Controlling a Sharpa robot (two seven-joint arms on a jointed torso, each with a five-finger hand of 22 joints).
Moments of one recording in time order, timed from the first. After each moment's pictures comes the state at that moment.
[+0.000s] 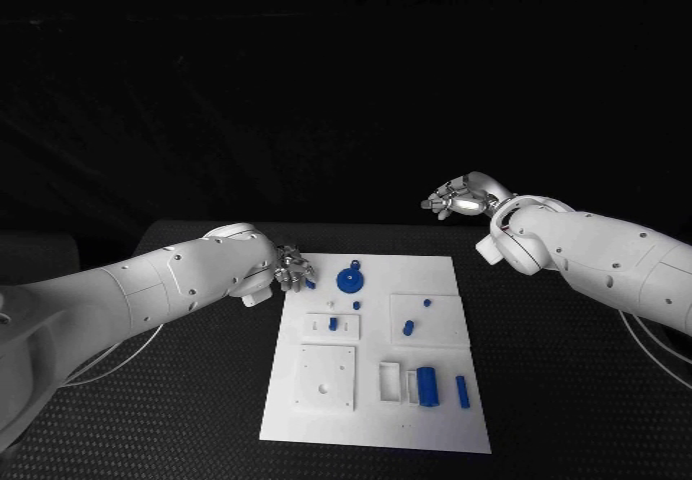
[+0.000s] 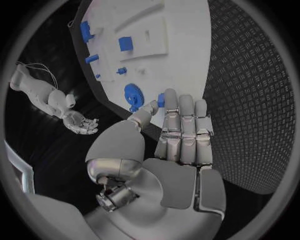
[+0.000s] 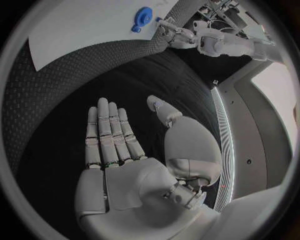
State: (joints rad) left arm 1.31 -0.46 -0.23 0.94 -0.89 0.01 -0.34; left_hand 0.96 0.07 0.48 -0.24 0.19 1.05 0.08 0.38 0.64 1.39 -0.03 0.36 0.56 1.12 -0.05 0.85 0.74 0.00 0.86 -0.11 0.46 1.31; right arm 1.30 -0.60 -0.08 0.94 -0.75 -0.28 0.14; right_hand 0.91 -0.15 0.55 -0.16 0.27 0.80 0.21 0.24 0.52 0.86 0.16 0.56 0.07 0.90 0.12 0.50 0.62 0.20 0.64 0.20 0.26 1.24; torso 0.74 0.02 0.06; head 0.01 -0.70
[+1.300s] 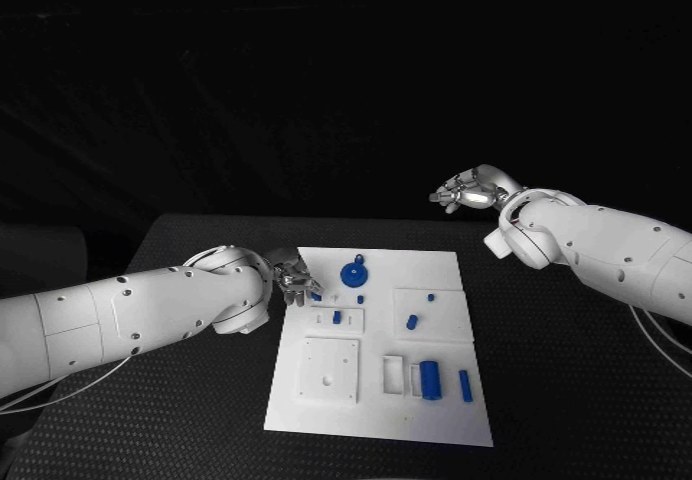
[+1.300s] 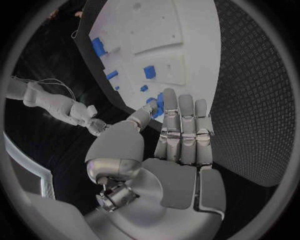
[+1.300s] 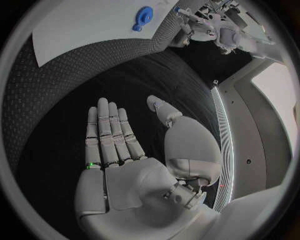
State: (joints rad) left arm 1.30 -0.68 -0.24 1.40 -1.03 -0.21 -0.39; left_hand 0.94 0.07 0.48 -0.25 0.21 1.07 0.08 0.38 0.65 1.42 -0.04 0.36 0.57 1.15 -0.05 0.86 0.74 0.00 0.87 -0.12 0.47 1.31; right arm 1.30 -0.63 -0.08 0.94 -0.75 -0.28 0.14; right_hand 0.91 -0.15 0.55 -0.16 0.27 0.80 0.21 0.24 0.52 0.86 0.16 0.56 0.07 0.90 0.12 0.49 0.62 0.20 0.64 0.20 0.26 1.24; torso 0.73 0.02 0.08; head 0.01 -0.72
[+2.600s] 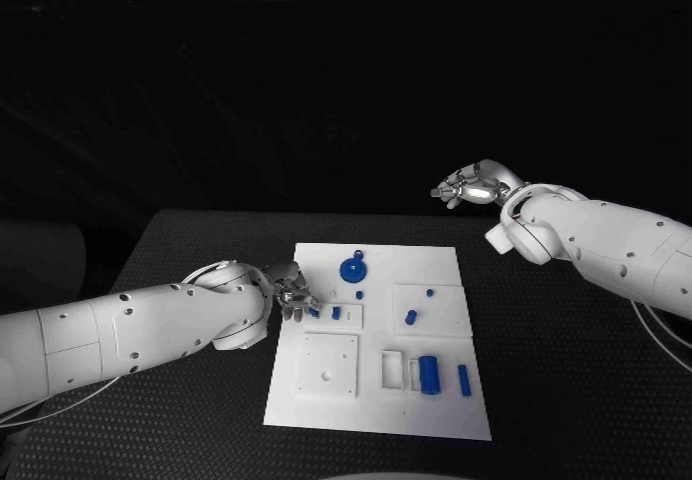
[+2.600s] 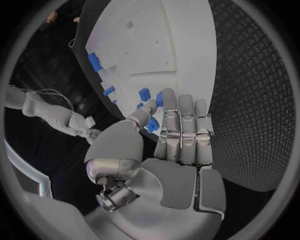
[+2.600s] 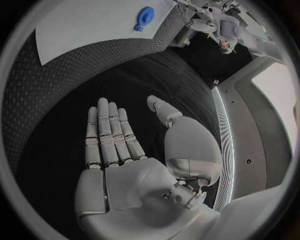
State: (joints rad) left arm 1.24 -0.70 -0.24 1.43 -1.09 -0.21 -0.43; left_hand 0.94 0.05 0.49 -0.25 0.23 1.09 0.06 0.38 0.65 1.43 -0.04 0.36 0.58 1.15 -0.06 0.86 0.74 0.00 0.87 -0.12 0.48 1.31; right arm 1.30 -0.63 -0.08 0.95 -0.75 -0.28 0.14; right_hand 0.91 -0.15 0.55 -0.16 0.28 0.80 0.21 0.24 0.52 0.87 0.16 0.56 0.07 0.90 0.12 0.49 0.62 0.20 0.64 0.20 0.25 1.24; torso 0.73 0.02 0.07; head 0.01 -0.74
